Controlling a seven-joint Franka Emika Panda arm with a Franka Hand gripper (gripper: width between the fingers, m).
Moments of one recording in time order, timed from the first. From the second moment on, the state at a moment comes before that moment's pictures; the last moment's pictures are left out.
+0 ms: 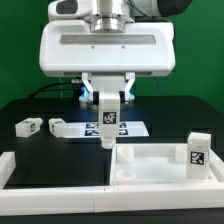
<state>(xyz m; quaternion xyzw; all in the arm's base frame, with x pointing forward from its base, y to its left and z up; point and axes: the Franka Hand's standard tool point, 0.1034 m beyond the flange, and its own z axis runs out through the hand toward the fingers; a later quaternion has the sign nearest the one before) 0.605 -0.023 0.132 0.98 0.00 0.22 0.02</state>
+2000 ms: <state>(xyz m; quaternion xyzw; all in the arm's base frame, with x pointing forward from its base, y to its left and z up) 0.610 -0.004 0.095 0.96 -0.09 0.25 0.01</state>
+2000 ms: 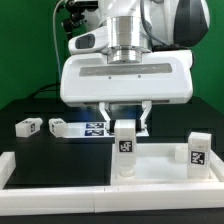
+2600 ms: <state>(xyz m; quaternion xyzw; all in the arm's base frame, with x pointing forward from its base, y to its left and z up) 0.611 0.007 0.087 0.95 -0.10 0.29 0.02</state>
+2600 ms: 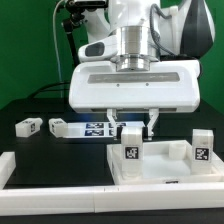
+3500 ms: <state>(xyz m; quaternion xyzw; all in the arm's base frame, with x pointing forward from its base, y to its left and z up) 0.611 0.006 0.086 0.95 -0.10 0.29 0.02</state>
